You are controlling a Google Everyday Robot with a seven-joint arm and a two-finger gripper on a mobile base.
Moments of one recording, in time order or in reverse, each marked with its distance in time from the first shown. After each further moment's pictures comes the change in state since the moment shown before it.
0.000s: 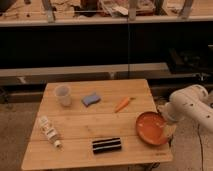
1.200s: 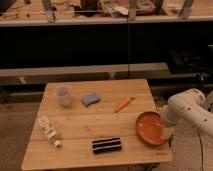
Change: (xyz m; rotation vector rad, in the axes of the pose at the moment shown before) arm -0.005 0.004 0.018 0.010 -0.013 -0.025
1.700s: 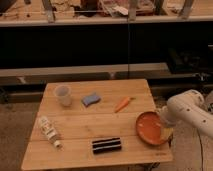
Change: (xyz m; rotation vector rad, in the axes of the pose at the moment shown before) arm -0.003 0.001 0.005 0.002 -0.005 -0.021
